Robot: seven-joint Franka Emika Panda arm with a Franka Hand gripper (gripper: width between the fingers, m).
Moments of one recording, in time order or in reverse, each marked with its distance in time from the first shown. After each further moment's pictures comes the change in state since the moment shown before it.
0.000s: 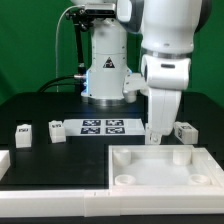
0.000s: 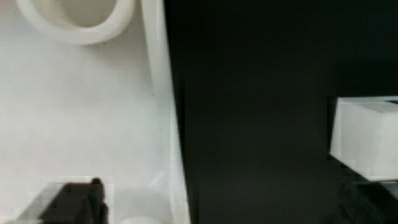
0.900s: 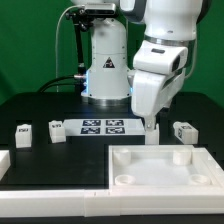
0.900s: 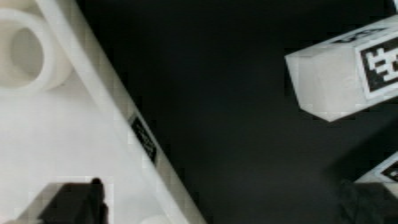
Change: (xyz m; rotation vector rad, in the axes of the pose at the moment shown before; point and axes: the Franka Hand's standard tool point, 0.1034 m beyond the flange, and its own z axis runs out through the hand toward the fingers) arm 0.004 -0.012 -0.009 -0.007 0.010 0.534
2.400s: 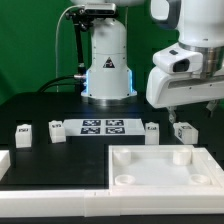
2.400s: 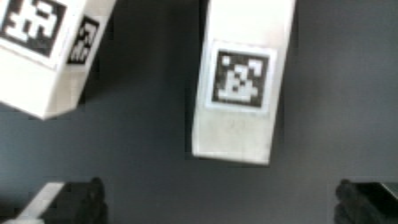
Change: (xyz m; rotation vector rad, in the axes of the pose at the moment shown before) arm 0.031 -0.089 0.013 0.095 -0.058 0.602
